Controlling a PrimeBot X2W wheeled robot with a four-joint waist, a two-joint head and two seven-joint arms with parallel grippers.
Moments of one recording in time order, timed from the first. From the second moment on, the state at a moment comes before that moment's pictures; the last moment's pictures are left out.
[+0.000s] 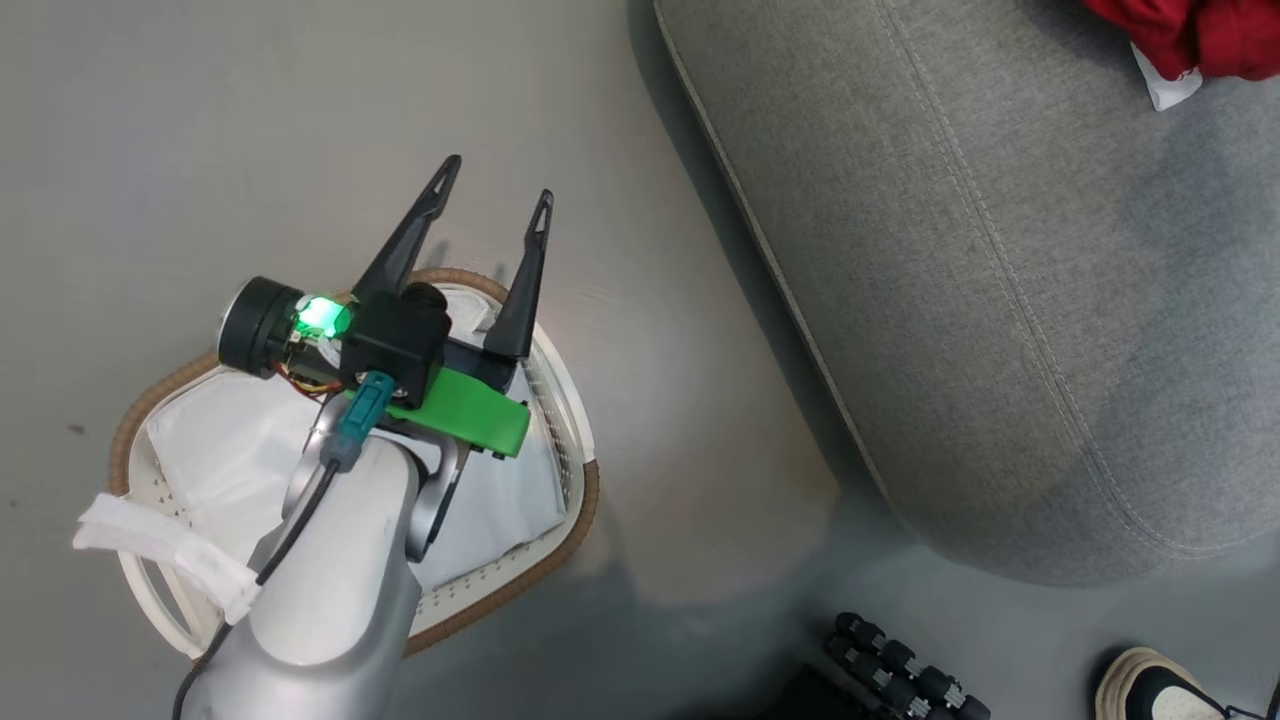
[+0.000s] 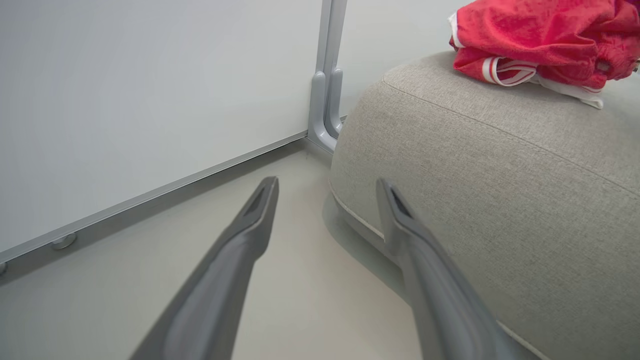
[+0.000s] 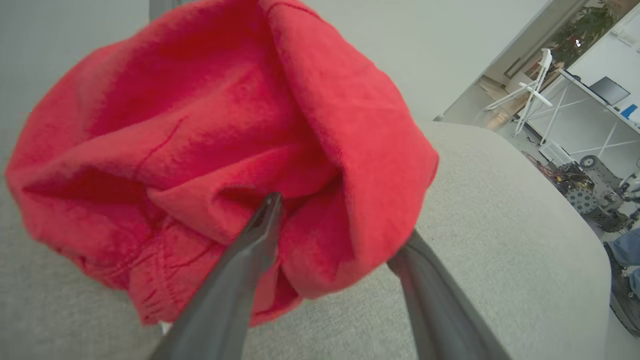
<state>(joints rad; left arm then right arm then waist) -0.54 0.09 -0.36 0.31 -0.07 -0.11 -0.26 -0.92 -0.37 -0.21 0.79 0.01 0.13 -0.26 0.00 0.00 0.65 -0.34</state>
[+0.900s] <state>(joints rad) -0.31 0.06 -0.09 0.27 -0.11 -0.01 -0.26 -0.51 -0.16 0.02 0.36 0.17 0.13 -0.26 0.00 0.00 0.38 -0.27</state>
